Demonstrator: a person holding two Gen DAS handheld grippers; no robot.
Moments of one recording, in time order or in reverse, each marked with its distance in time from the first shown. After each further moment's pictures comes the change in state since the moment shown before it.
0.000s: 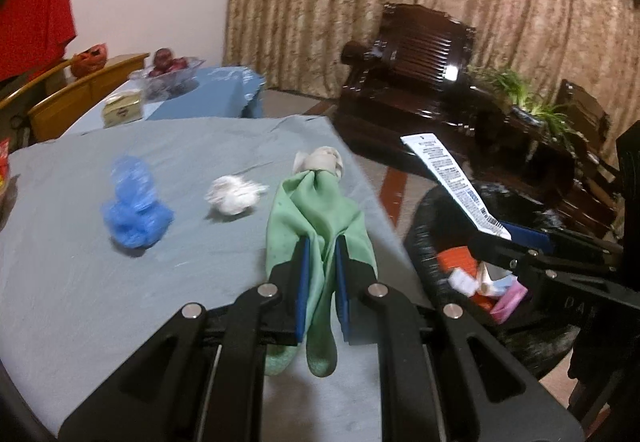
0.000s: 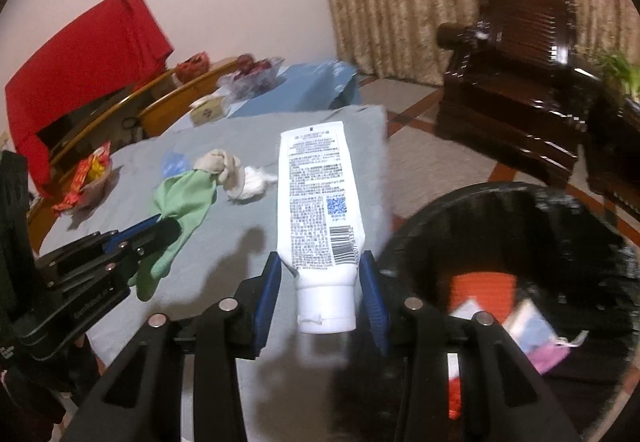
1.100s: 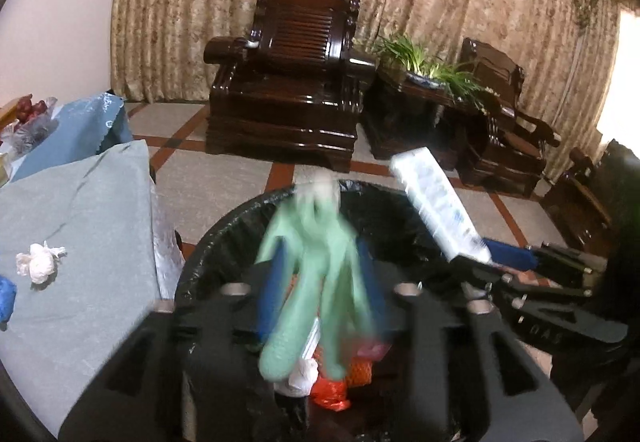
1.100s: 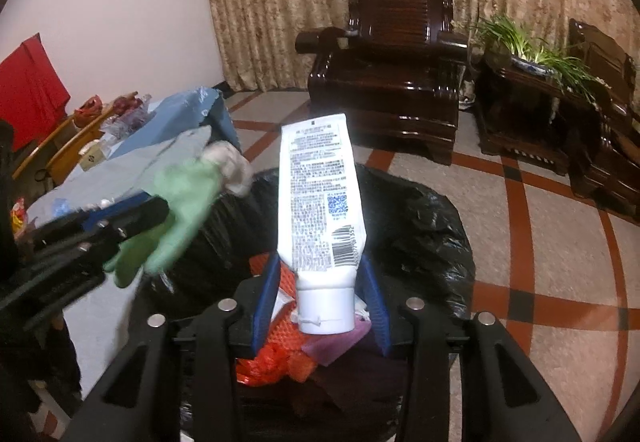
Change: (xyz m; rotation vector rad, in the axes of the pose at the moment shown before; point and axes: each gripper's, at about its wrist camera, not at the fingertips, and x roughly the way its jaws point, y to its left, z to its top) left arm 0.076 -0.186 0.015 0.189 0.030 -0.310; right arm -0.069 -0.168 -0.038 0.183 -0.030 -0.317
